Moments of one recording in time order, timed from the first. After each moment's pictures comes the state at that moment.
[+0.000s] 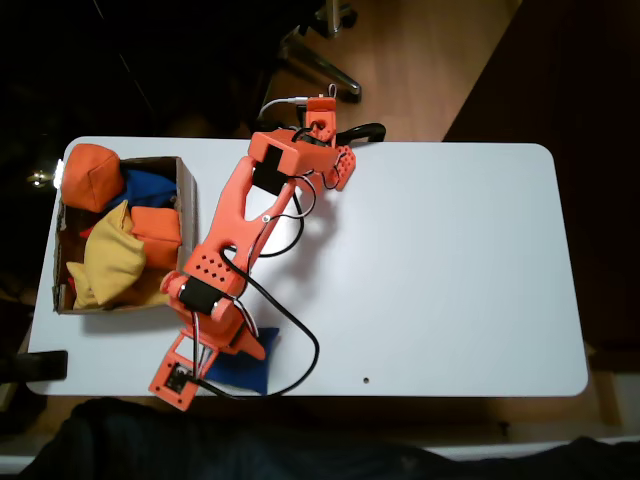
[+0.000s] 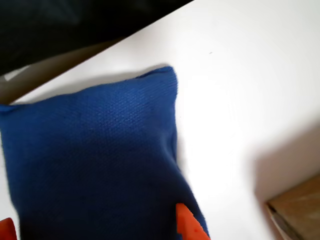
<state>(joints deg) 25.8 57.6 60.7 74.7 -90.4</state>
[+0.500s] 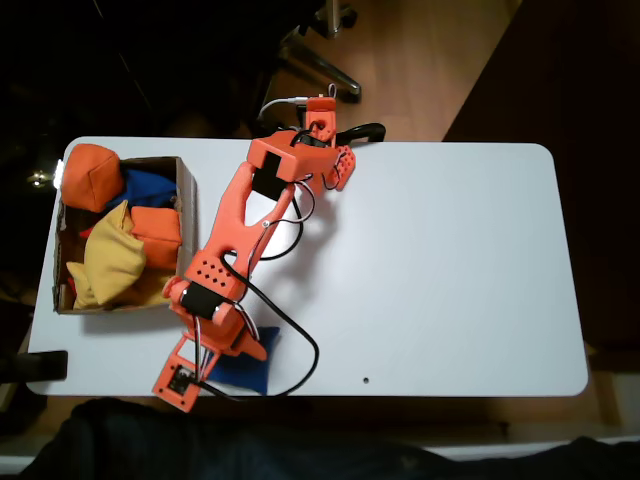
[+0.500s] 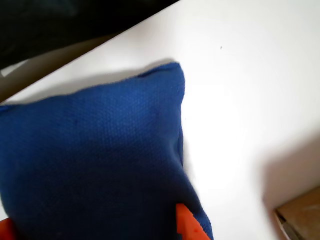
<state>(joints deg) 25.7 54.9 58.7 74.8 -90.5</state>
